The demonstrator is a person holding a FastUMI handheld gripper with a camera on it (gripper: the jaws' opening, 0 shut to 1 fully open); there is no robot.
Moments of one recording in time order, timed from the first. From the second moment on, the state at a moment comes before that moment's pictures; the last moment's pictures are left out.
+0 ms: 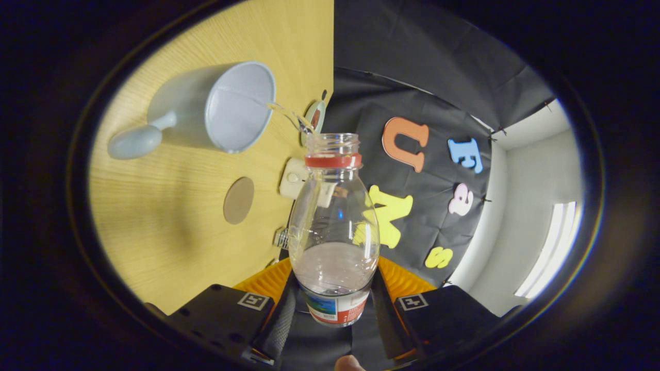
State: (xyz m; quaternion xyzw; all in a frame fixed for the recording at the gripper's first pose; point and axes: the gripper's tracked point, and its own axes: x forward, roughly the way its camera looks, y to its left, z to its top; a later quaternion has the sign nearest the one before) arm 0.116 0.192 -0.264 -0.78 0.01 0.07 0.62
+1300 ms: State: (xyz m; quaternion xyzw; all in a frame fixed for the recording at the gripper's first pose) arm 0.117 0.193 -0.234 -0.80 0.00 0.06 0.60
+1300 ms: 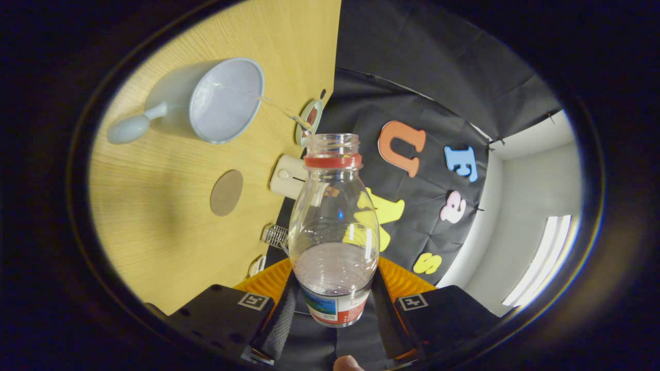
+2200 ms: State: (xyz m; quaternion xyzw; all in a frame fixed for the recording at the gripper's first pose) arm 0.118 0.198 -0.222 -0.81 -0.01 0.06 0.58
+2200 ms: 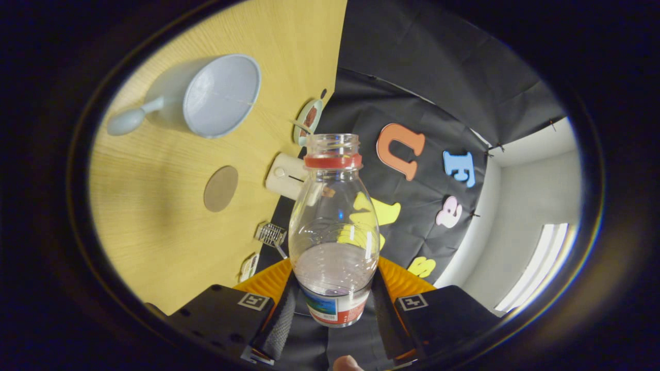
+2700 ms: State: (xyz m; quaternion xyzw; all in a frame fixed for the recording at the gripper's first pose) arm 0.119 0.199 -0.211 -0.82 -0.02 0.05 0.57
